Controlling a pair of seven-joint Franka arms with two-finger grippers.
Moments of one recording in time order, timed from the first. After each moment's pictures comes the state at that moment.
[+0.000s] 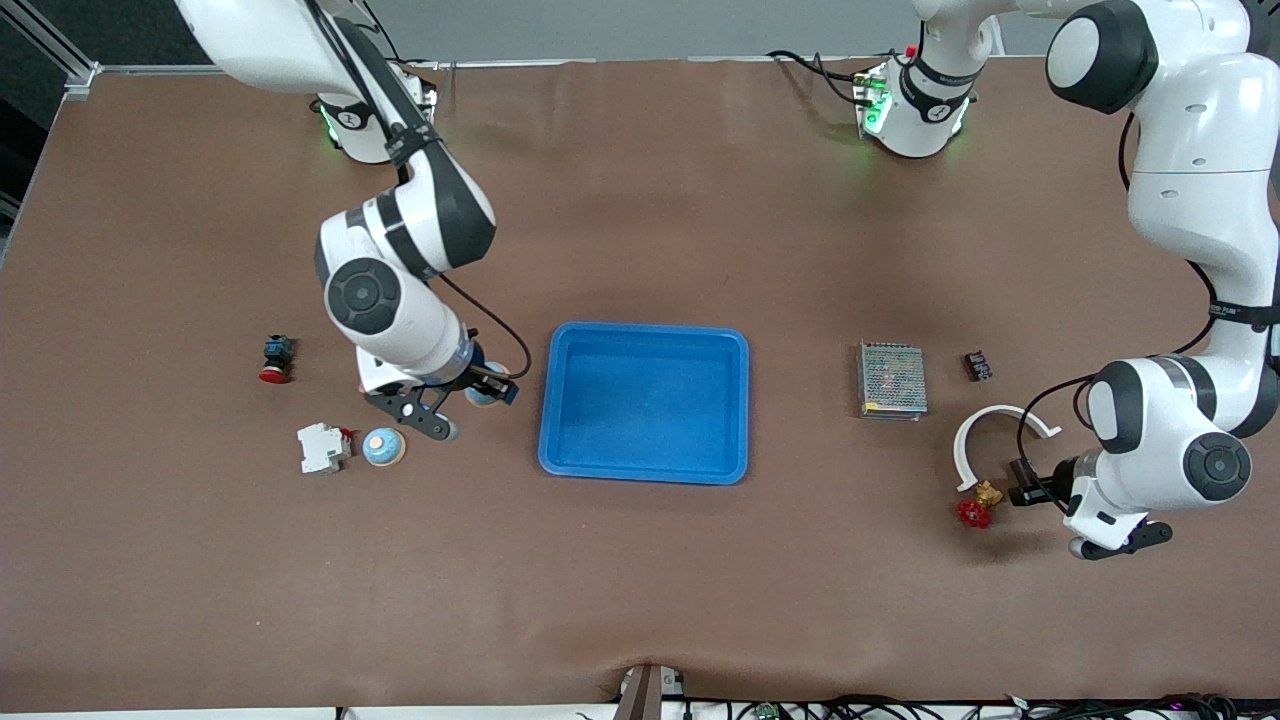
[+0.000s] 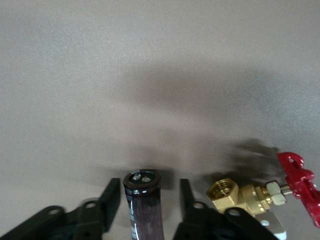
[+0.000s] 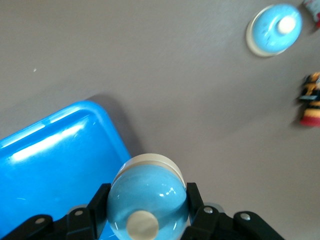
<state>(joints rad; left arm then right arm) 0.20 0.87 -0.14 -1.36 0.15 2.17 -0.22 0.46 0.43 0.02 -1.70 0.09 2.12 0.94</state>
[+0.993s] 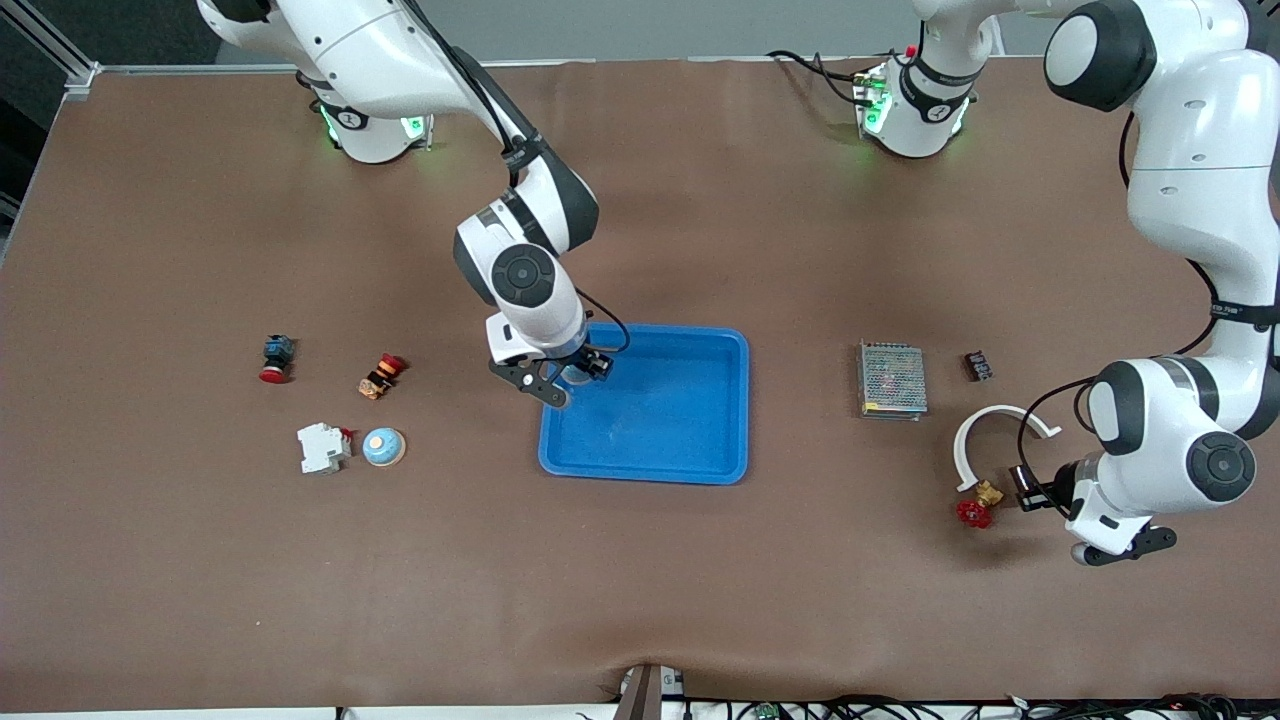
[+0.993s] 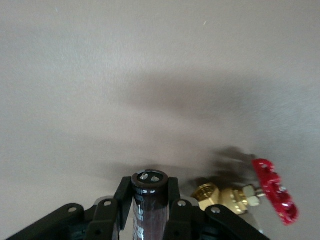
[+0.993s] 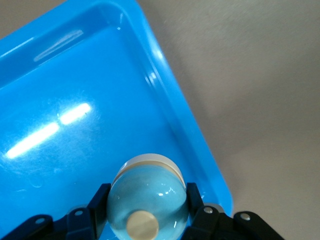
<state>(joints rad) 0.19 0.86 -0.14 -1.34 0.15 2.16 -0.23 0.66 0.60 0.01 -1.71 0.09 2.31 1.13</state>
